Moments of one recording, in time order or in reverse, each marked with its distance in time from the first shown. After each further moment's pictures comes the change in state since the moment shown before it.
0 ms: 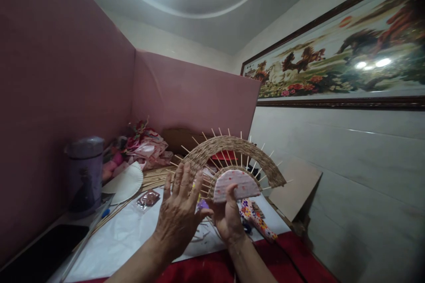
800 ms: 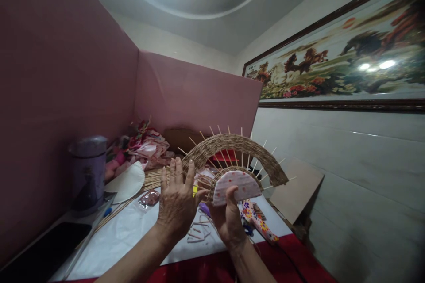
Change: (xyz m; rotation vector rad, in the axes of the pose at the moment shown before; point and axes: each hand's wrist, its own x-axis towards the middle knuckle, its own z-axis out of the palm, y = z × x) left_hand 0.019 -0.004 0.002 0.040 -0.004 -0.236; right_hand -0.002 0.004 0.003 0.032 -0.086 -0.017
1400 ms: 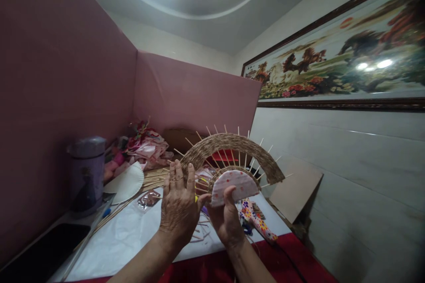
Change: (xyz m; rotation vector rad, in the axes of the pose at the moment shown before) left_hand -0.009 0.010 0.003 -0.019 0.006 -0.029; right_hand -0.001 0.001 0.001 -0.038 0.007 0.000
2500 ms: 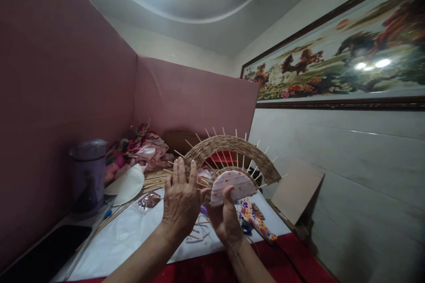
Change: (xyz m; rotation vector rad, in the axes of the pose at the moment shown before) left_hand 0.014 0.006 -0.004 0.032 -0.014 -0.016; right_hand 0.002 0.001 -0.005 -0.003 0.020 0.012
